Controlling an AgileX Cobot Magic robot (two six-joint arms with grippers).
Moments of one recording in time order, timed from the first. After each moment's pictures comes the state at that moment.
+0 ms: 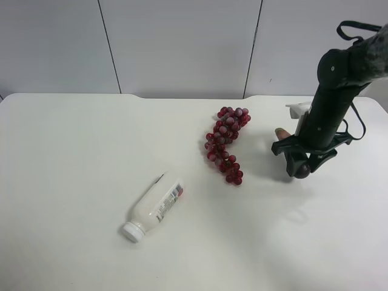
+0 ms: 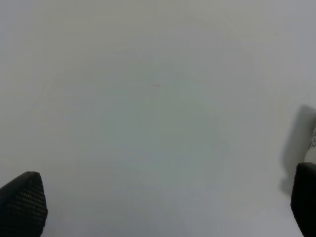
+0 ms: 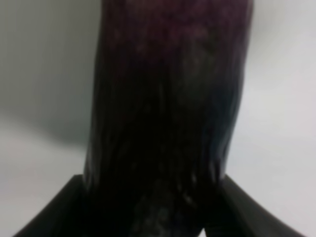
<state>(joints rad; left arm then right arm) 0.01 -0.01 -0.51 -0.07 1.06 0.01 0.13 1.92 -1.15 0.00 0.92 -0.07</state>
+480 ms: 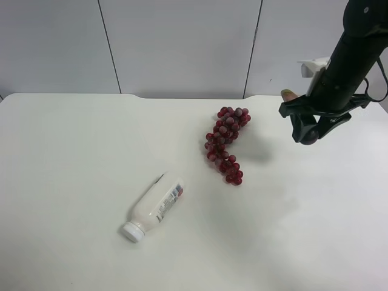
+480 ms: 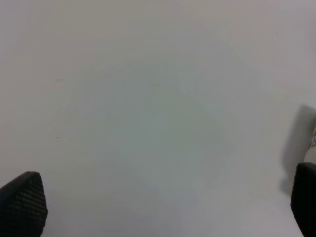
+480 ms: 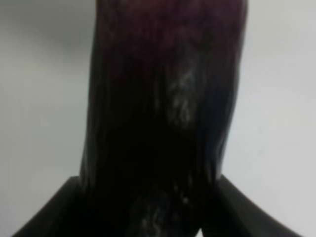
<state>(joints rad) 0.01 -0.01 -0.51 -0.07 1.06 0.01 0.15 1.74 -1.24 0.01 1.04 -0.08</state>
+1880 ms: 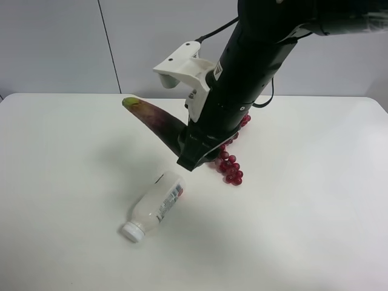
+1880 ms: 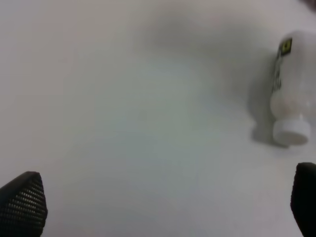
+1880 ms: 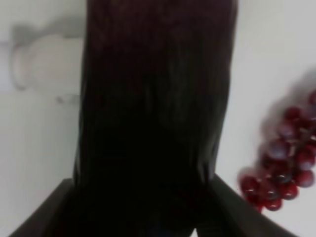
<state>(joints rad) 0.01 0.17 -0.53 -0.22 1.07 0.30 0.76 1.66 -1.24 0.18 0.90 -0.48</state>
